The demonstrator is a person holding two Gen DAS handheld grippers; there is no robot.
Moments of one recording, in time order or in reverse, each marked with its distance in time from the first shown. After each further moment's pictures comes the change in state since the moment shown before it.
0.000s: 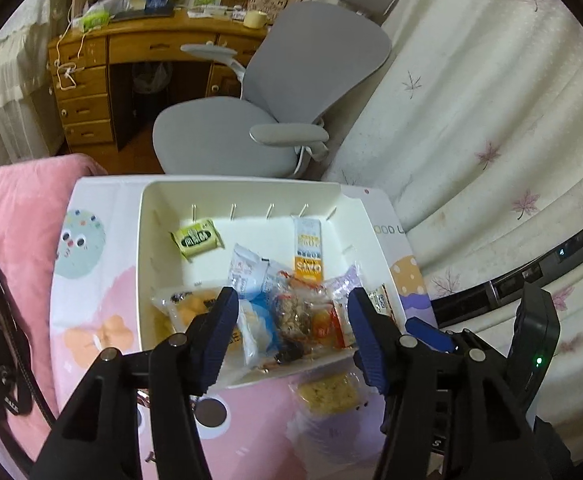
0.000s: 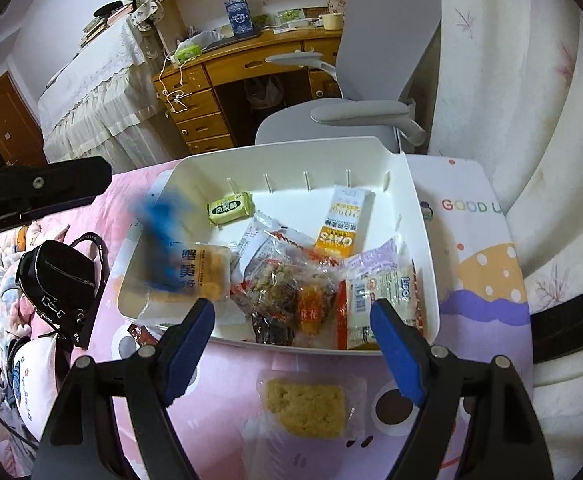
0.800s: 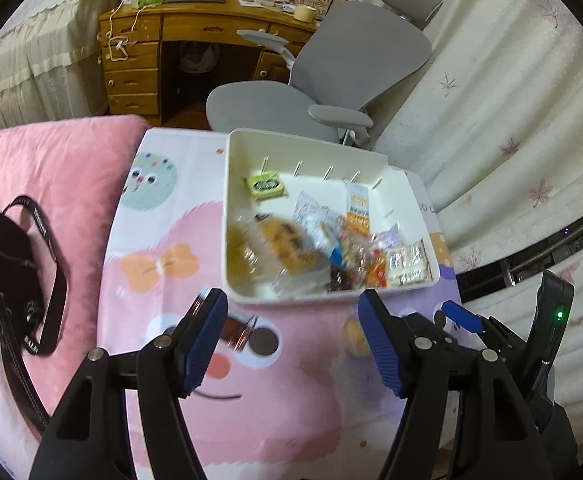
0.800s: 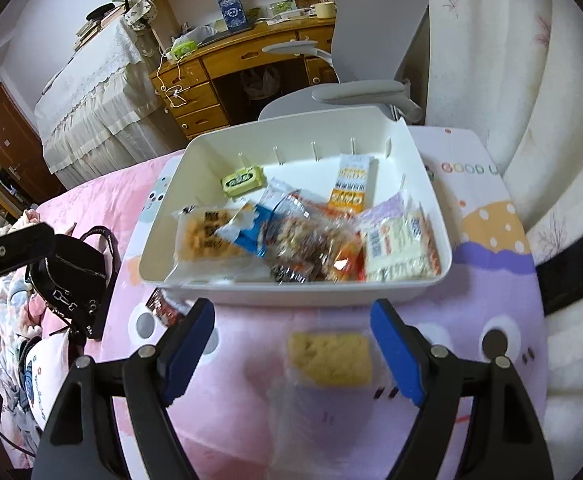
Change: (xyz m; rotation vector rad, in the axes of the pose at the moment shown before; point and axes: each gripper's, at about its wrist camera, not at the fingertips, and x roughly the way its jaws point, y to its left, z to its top) left arm -0.071 0.064 -0.080 -0.094 0.018 0.084; right arm -0.021 0.021 -0.041 0.057 0.031 0.008
